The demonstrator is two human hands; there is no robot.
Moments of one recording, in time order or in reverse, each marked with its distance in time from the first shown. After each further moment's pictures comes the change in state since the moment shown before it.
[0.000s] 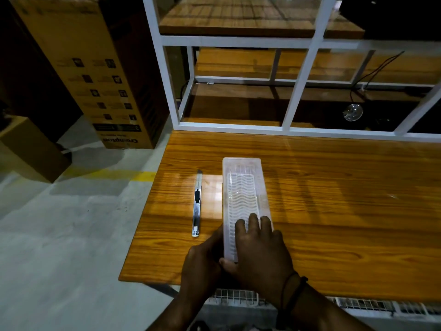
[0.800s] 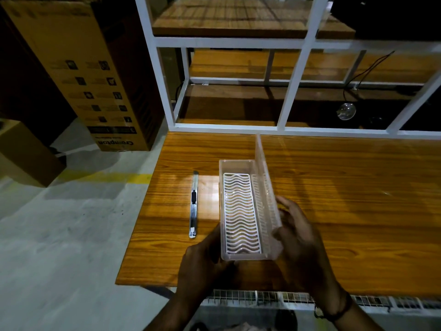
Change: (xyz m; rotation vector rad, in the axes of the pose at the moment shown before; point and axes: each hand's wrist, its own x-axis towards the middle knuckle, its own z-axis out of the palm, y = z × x) left_hand 0.005 0.000 -0.001 0.029 -0.032 -0.012; right_hand -0.028 0.065 -0.021 1.402 0.273 0.137
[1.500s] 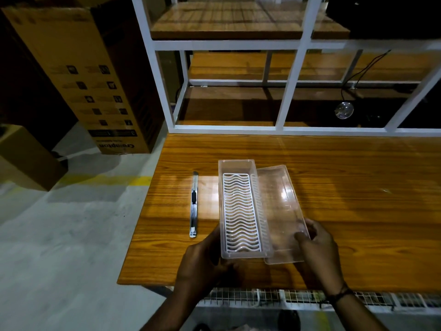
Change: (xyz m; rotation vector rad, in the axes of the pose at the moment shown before) left_hand -0.001 0.001 -0.008 -0.032 -0.084 0.002; right_hand 0.014 0.081 -0.035 -0.205 0.304 0.341
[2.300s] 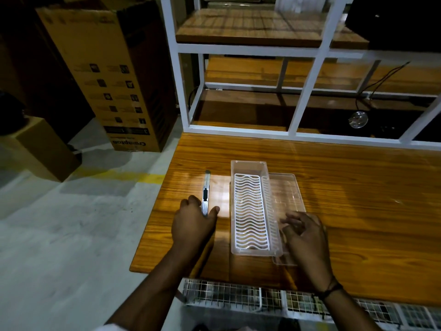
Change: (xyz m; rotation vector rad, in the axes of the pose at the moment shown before) left_hand 0.063 -0.017 -0.034 0.432 0.425 -0.361; right_hand -0.005 -0.020 0.032 -0.165 0.018 -0.311
